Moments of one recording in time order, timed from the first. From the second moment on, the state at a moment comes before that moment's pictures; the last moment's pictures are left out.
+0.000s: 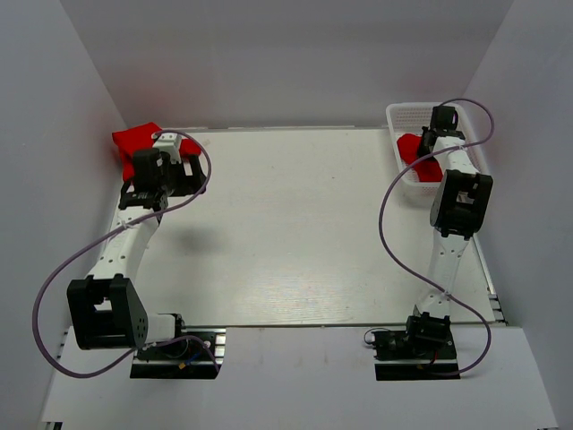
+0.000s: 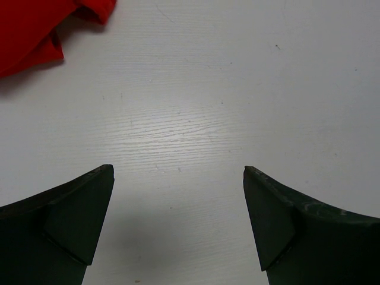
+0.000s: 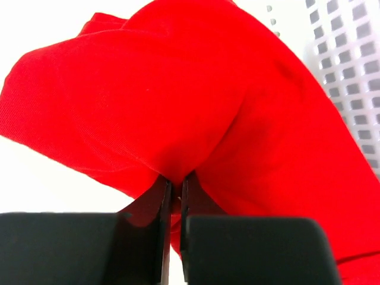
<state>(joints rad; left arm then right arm) 0.03 1.32 1.01 -0.22 0.21 -0.07 -0.14 2.38 2.05 -0.49 0.12 0.10</state>
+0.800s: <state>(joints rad) 0.03 1.35 1.14 -0.28 0.22 -0.14 0.16 1.67 2.14 -0.42 -0.16 -0.06</state>
